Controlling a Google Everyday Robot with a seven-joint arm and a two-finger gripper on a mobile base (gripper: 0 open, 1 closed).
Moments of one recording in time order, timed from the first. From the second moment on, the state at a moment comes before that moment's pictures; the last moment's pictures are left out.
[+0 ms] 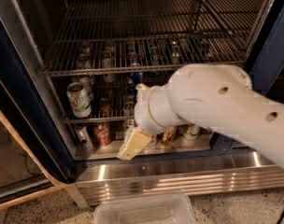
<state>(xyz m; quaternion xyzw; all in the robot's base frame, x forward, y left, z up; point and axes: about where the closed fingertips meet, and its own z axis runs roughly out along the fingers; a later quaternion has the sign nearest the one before) 0.470 0.025 0.824 -0.62 0.70 0.06 0.35</state>
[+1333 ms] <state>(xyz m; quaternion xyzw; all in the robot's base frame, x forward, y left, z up) 0.503 0.092 0.793 -0.63 0.65 0.11 0.41</state>
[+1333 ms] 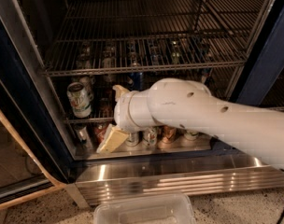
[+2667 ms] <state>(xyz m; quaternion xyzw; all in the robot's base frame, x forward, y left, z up) 0.527 0.143 0.767 -0.53 0.63 0.17 0.55</state>
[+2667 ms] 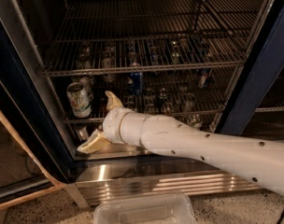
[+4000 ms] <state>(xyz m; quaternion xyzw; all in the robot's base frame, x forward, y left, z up) 0.573 0.160 0.751 -0.37 0.60 0.19 0.68</state>
